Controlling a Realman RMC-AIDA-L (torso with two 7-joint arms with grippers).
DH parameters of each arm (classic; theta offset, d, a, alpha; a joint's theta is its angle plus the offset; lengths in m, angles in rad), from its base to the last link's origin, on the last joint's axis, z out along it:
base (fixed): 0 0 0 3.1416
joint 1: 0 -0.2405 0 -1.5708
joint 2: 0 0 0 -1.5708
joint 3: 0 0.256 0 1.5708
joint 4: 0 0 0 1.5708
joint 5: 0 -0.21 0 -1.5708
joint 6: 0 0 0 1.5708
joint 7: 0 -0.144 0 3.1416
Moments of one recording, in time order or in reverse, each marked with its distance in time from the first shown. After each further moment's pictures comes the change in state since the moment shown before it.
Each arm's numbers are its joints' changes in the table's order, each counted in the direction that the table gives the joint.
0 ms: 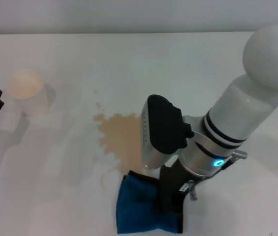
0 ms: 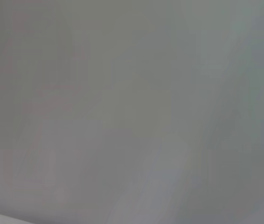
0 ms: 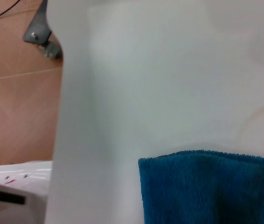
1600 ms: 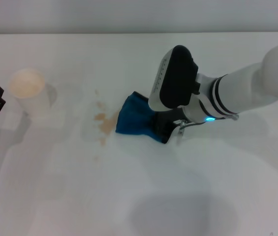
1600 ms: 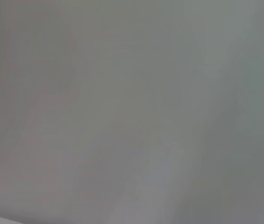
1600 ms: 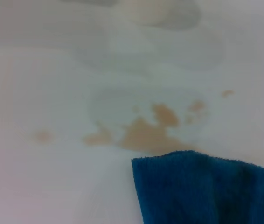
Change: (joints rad) left arm 0.007 0.002 0.000 0.002 0.000 0.000 0.000; right arm 0.035 0.006 0.021 -0.165 0.069 -0.603 0.020
